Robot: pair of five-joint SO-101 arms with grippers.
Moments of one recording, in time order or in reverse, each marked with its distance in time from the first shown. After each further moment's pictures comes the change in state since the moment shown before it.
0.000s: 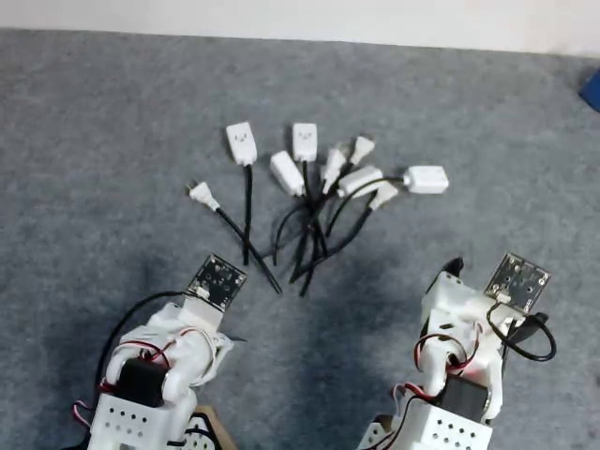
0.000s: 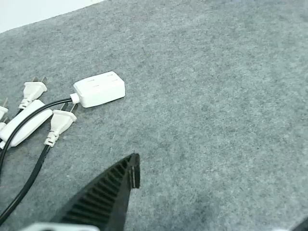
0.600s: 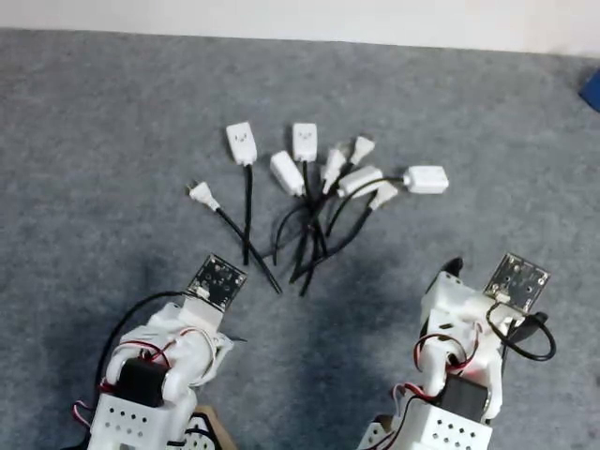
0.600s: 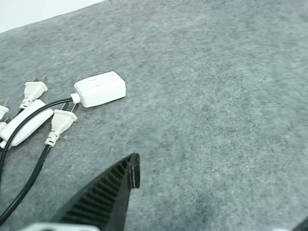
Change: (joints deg) left arm 0.0 0.0 0.0 0.0 0.0; right arm -0.4 0.0 0.0 0.0 0.0
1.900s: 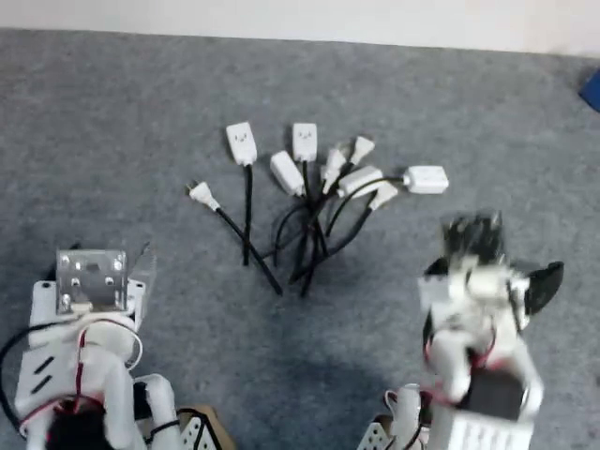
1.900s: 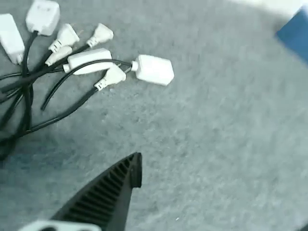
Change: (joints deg) left arm -29.3 10.8 -42.4 -0.4 -2.8; right arm -8.7 33.5 -43.8 25.6 23.8
